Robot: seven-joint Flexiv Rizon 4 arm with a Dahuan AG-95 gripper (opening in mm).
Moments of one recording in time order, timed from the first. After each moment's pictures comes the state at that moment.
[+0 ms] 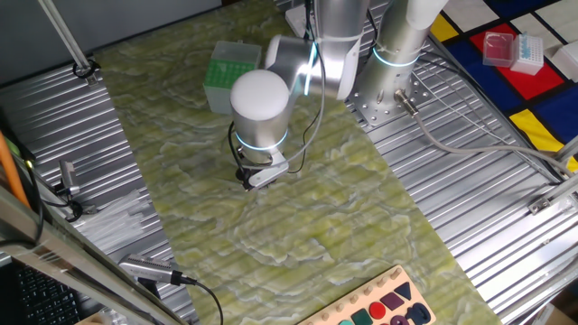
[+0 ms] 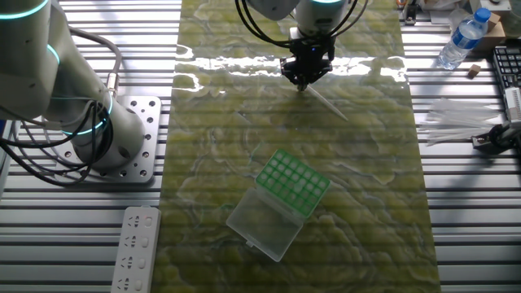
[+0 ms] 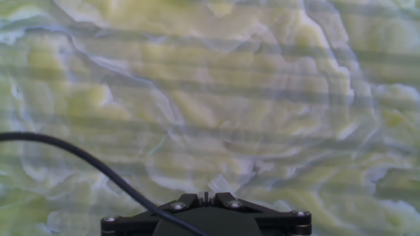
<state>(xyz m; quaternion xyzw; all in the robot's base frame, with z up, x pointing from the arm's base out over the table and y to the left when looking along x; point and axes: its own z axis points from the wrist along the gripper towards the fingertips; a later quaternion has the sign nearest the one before) 0.462 0.137 0.015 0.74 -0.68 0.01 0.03</state>
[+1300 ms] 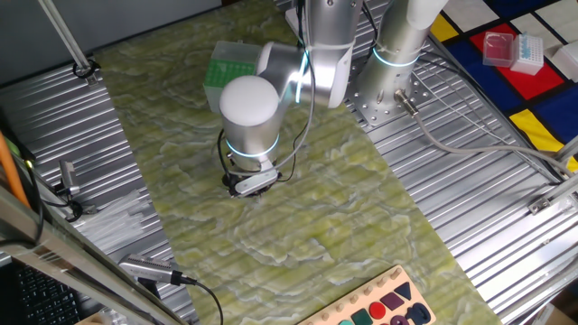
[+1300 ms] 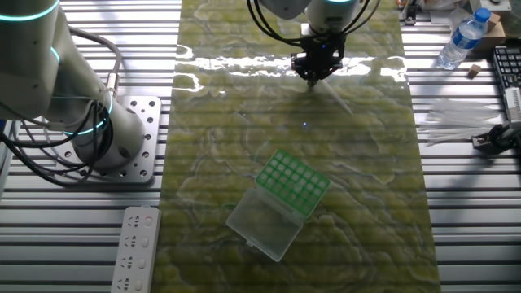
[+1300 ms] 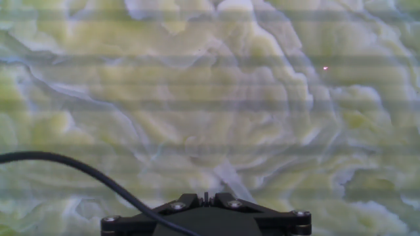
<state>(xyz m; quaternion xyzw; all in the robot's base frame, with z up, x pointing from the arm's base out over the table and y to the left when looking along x) 0.492 0.152 0.013 0.71 -0.70 0.01 0.01</state>
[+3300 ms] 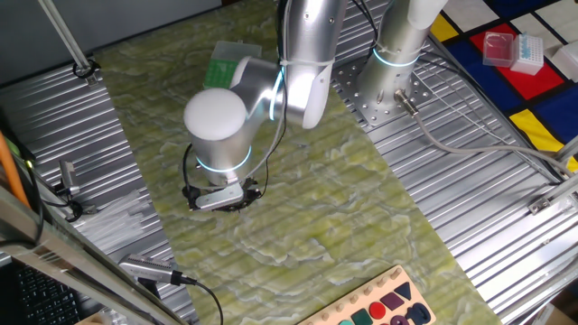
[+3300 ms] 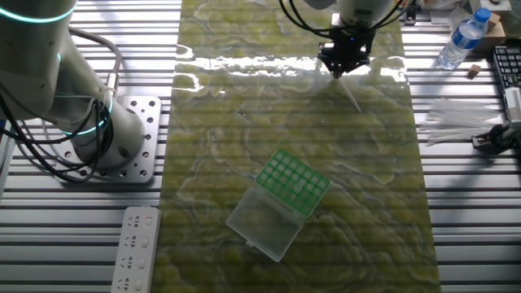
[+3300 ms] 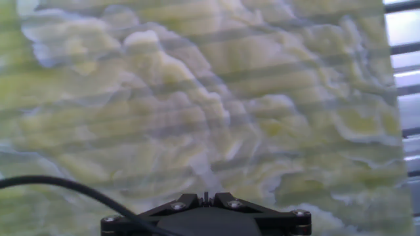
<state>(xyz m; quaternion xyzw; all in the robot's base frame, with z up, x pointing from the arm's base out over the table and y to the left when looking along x) 0.554 0.171 0.026 0.66 -0.75 -0.01 0.00</state>
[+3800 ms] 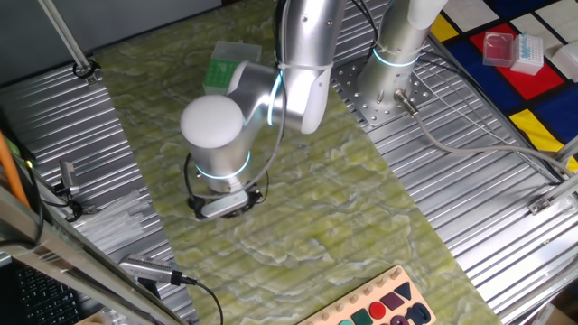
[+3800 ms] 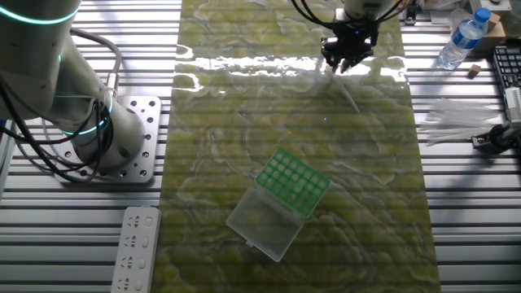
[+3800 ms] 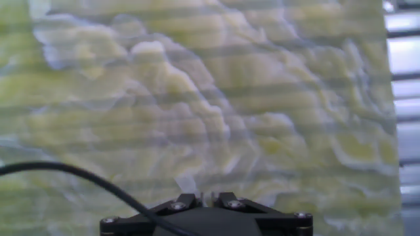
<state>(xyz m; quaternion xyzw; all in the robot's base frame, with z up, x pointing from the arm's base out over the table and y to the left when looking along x) 0.551 0.184 0.025 0.72 -0.69 -0.01 0.01</state>
